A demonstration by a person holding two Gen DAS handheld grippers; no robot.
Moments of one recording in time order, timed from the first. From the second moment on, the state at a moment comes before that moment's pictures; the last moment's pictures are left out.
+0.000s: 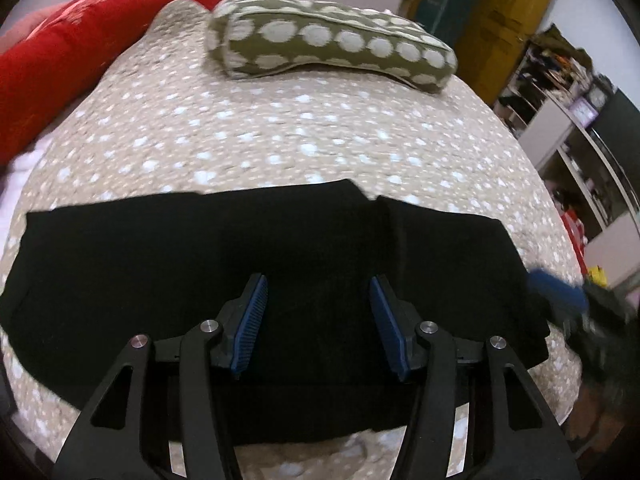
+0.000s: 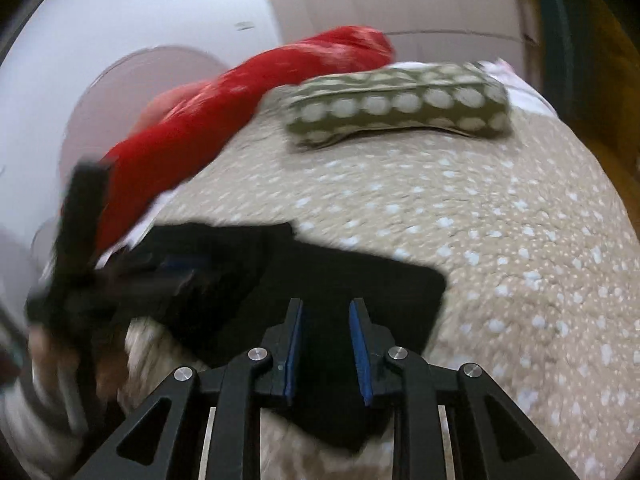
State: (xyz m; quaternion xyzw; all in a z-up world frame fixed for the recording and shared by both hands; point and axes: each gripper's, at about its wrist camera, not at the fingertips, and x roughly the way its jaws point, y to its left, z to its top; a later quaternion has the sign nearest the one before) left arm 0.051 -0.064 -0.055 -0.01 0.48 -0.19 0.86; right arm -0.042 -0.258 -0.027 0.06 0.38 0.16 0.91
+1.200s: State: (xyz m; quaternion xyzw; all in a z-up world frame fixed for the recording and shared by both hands) left arm 0.033 -0.017 -0.046 -0.07 0.48 -0.17 0.86; right arm -0.050 -0.191 -0.048 -0.02 0.37 0.22 0.90
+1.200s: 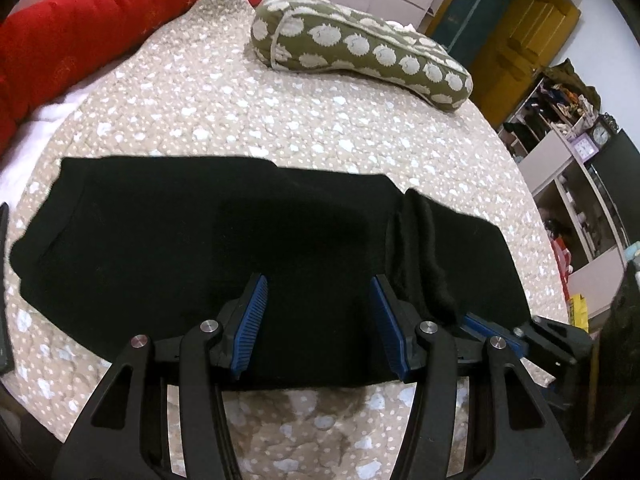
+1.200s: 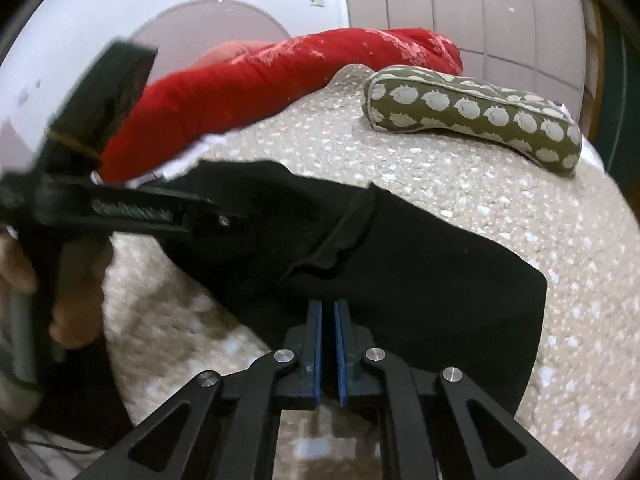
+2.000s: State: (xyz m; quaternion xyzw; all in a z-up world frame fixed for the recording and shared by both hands) left arm 0.024 -0.077 -0.044 -0.04 0.47 -0.20 0.86; right arm -0.026 -0.259 -0.035 0.06 0.40 0.09 0.91
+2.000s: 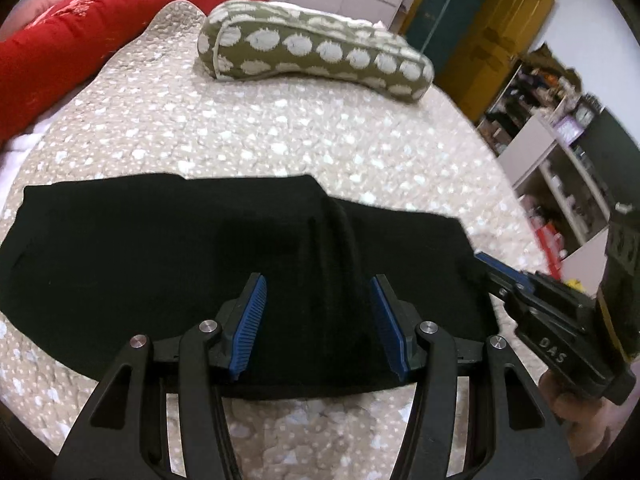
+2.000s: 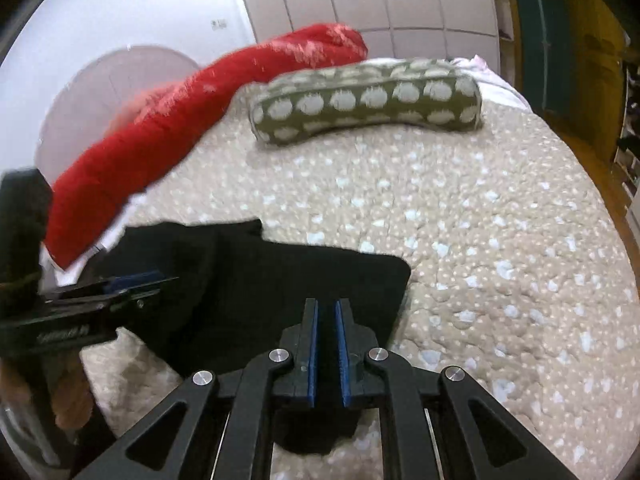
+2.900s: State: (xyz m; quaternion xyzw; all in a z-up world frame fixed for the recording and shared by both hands) left arm 0.030 -0.084 -0.063 -0.02 0.47 -0.16 0.87; right arm -0.053 -0.231 -0.047 0.00 0.43 0.10 0.90
